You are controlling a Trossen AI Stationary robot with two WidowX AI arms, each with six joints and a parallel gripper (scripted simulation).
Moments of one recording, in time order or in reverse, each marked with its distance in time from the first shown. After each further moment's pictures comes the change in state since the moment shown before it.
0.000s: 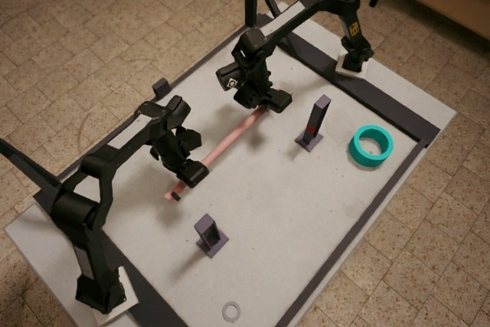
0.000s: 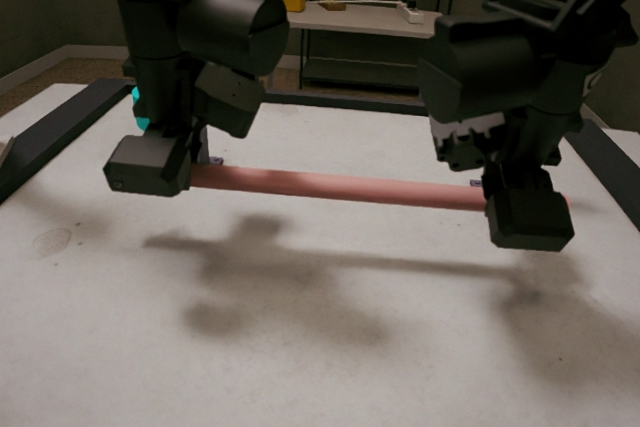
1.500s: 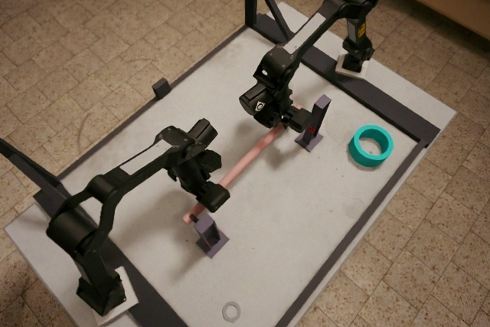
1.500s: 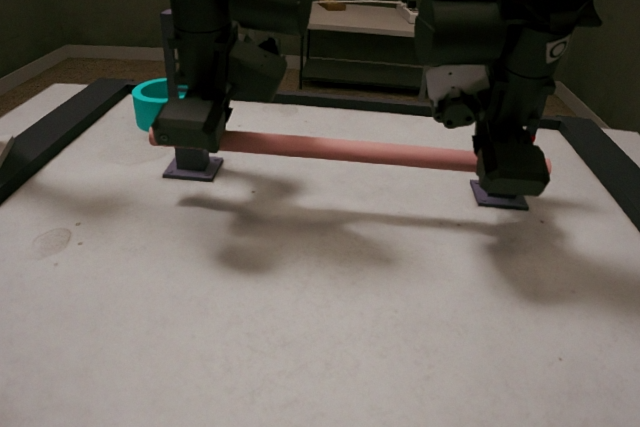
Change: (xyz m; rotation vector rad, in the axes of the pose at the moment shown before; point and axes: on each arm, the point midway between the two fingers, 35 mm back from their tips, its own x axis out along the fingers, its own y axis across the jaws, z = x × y) left arm 0.016 0.078 0.008 0.000 0.002 -0.006; right arm 0.028 -0.074 -0.007 0.001 0.000 0.004
